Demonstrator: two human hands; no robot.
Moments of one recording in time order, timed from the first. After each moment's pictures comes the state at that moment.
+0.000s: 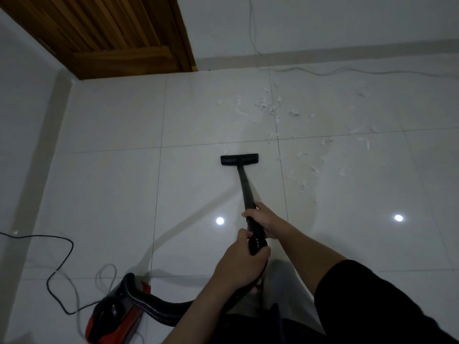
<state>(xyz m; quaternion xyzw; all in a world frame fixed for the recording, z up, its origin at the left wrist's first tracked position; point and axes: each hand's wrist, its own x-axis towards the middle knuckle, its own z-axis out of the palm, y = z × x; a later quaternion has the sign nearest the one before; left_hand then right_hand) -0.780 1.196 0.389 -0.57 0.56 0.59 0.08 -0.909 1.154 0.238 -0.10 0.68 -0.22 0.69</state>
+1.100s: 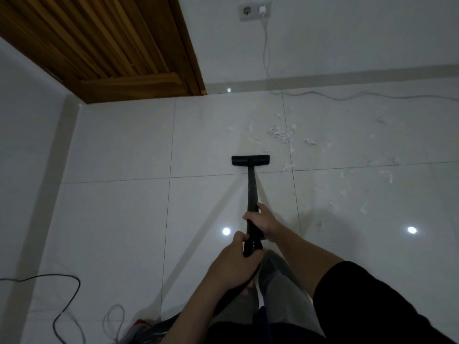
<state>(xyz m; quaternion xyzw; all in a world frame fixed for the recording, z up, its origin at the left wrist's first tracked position) -0.797 0.970 0.383 -0.56 0.57 0.59 0.12 -0.931 0.937 0.255 -0.10 0.70 -0.24 0.67</state>
